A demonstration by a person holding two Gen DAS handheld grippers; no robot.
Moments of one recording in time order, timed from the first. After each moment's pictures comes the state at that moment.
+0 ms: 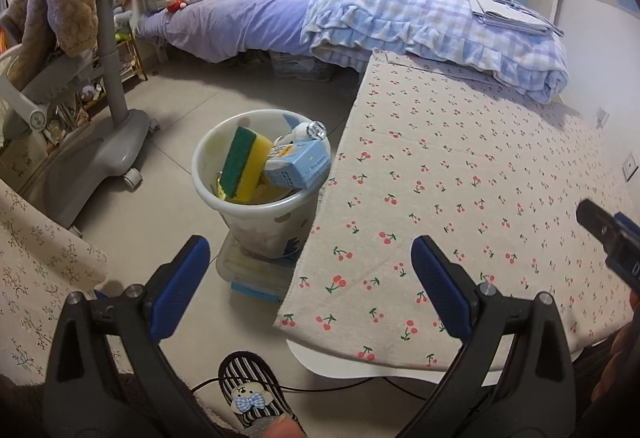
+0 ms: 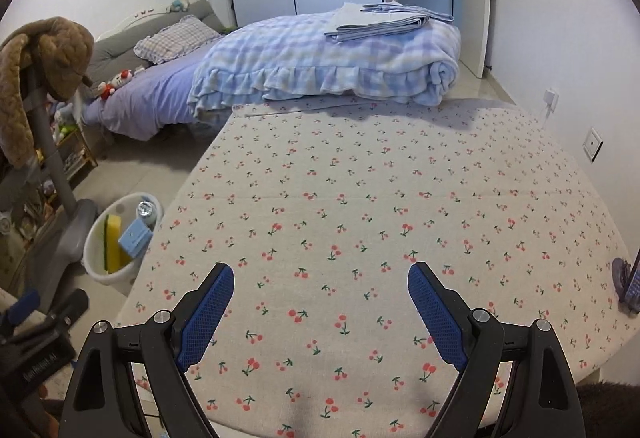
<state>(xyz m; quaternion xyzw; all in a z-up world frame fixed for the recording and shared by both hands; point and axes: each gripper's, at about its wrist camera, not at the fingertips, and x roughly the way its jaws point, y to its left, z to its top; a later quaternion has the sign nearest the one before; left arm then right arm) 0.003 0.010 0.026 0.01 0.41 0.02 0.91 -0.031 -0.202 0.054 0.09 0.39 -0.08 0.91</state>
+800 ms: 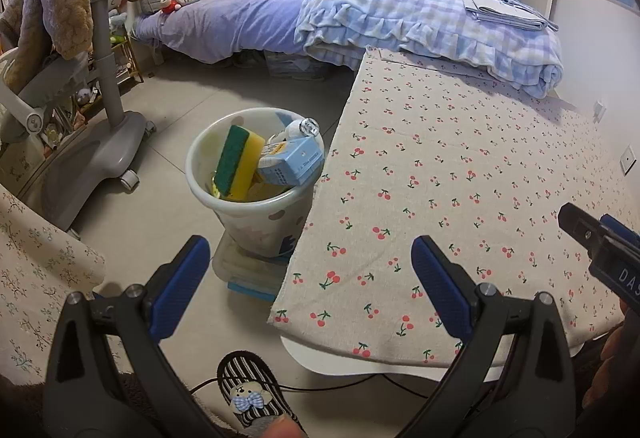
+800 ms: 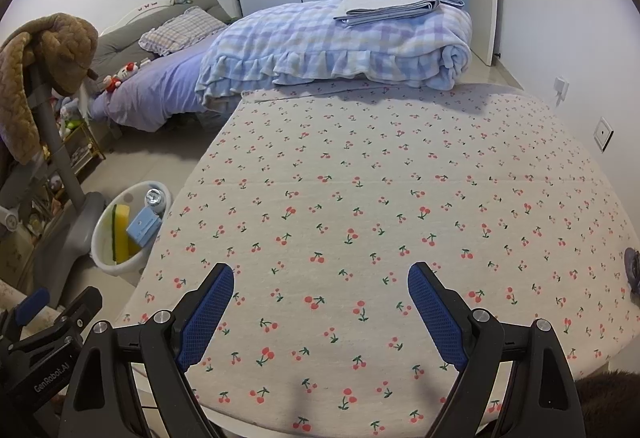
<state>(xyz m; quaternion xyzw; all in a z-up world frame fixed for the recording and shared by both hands) 0.000 0.006 0.024 0.01 0.41 0.02 0.91 -0.029 -0.192 0.043 0.10 0.41 -0.07 0.91</state>
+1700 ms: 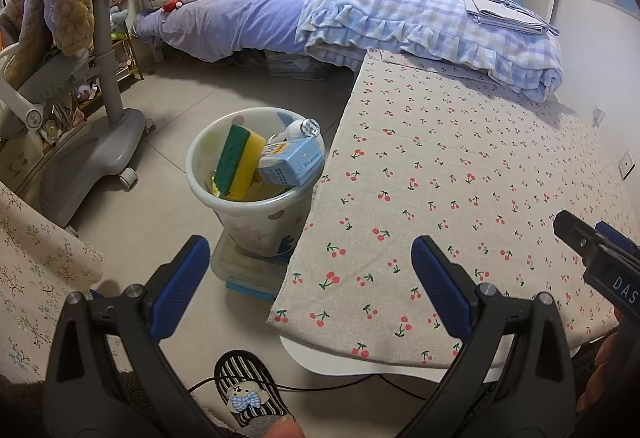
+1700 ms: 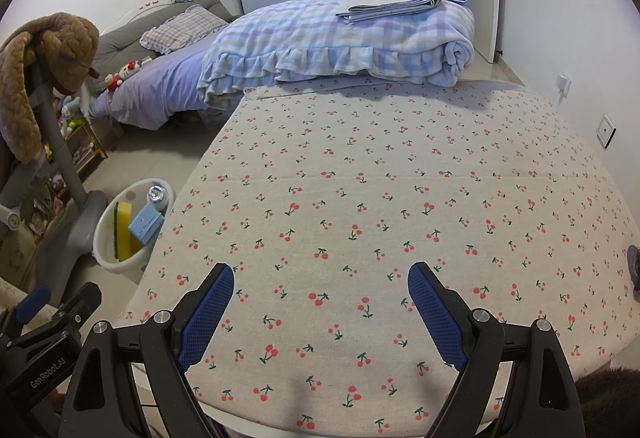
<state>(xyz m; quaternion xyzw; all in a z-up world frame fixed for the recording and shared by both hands) 0.000 0.006 0.024 0.01 0.41 0.02 0.91 -0.029 -0.190 0.040 0.10 0.41 -0.06 0.91</state>
